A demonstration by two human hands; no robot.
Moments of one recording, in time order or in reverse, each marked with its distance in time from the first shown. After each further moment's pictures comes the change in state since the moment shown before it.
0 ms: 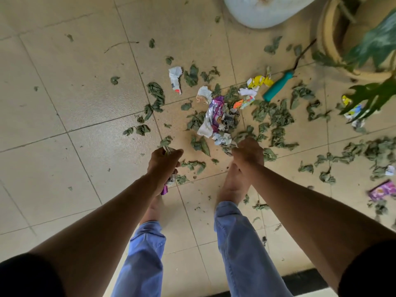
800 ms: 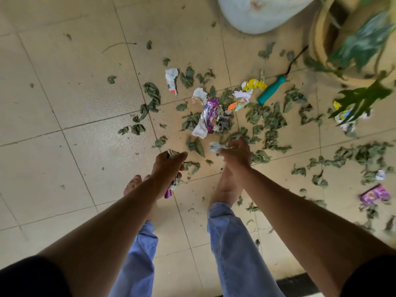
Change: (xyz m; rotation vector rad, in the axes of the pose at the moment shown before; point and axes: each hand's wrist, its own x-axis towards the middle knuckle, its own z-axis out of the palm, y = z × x) left_hand -0.023 -0.001 0.025 -0.069 -0.065 0.011; right_hand -0.019 -0.002 -0.001 0.447 -0.069 -0.010
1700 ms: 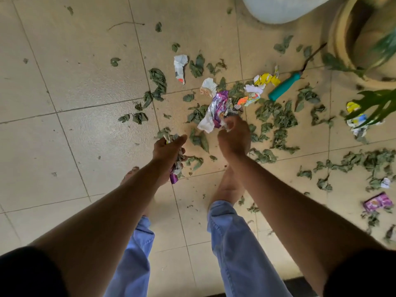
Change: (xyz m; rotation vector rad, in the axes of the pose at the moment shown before) left_hand 0.031 -0.006 -0.005 -0.318 0.029 -0.088; right_hand -0.006 -0.041 0.029 -0.281 0.091 -0.354
